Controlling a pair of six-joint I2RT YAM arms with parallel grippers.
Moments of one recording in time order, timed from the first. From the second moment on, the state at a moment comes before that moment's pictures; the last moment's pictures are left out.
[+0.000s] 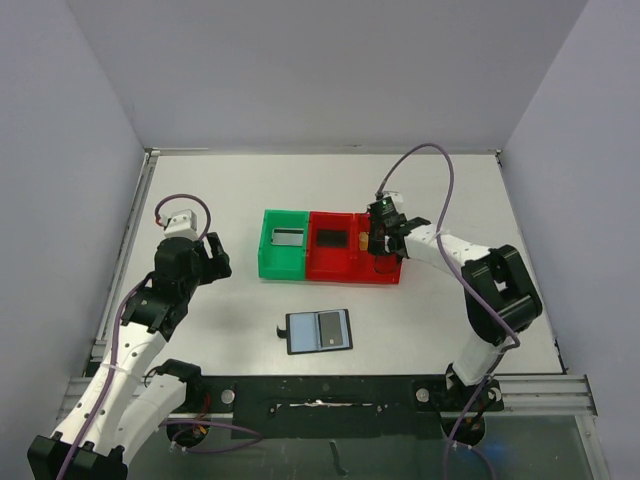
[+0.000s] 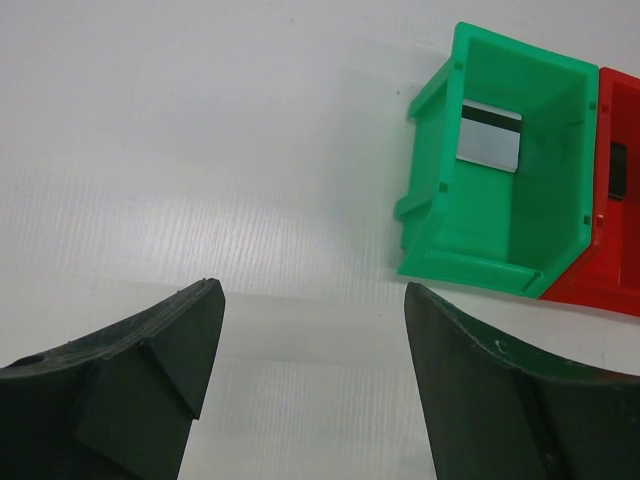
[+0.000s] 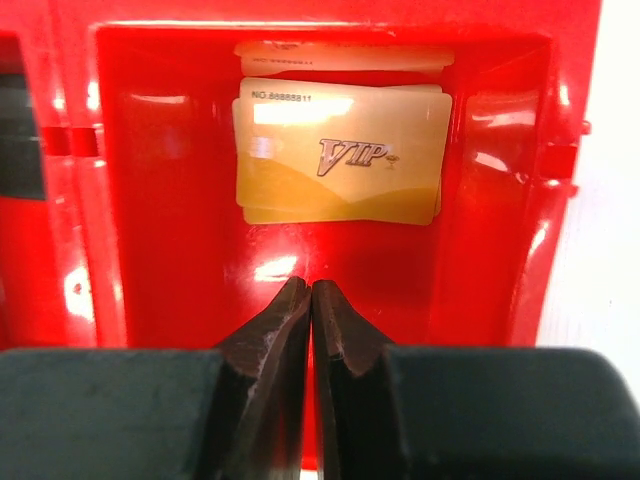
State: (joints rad) left arm -0.28 0.76 0.67 -0.46 -0.22 -0.40; right arm 0.47 1.69 1.08 -0.34 0.19 0.48
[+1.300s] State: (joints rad) left arm -0.28 0.77 0.67 -0.46 -0.22 -0.40; right arm 0.47 1.86 1.15 -0.25 0.24 0.37
